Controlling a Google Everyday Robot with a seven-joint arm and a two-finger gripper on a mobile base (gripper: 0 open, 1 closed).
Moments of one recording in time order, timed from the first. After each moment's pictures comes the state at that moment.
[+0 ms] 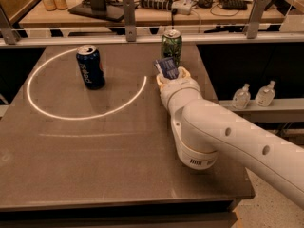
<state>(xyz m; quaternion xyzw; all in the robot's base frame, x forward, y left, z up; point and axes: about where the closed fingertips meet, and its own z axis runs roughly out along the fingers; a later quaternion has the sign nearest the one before) 0.613 -0.062 0.873 -0.15 0.76 -0.05 0.63</state>
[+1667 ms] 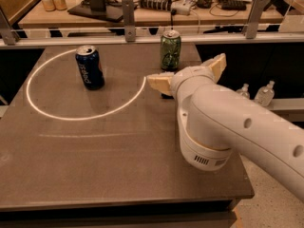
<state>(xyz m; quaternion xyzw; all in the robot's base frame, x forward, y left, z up) 0.582 -0.090 0.923 -0.11 0.77 -0.09 0.62</state>
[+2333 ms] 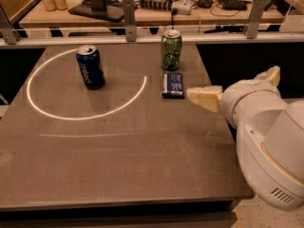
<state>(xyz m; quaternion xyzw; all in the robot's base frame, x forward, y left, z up) 0.513 -0.186 0.931 -0.10 0.80 -0.11 0.58</state>
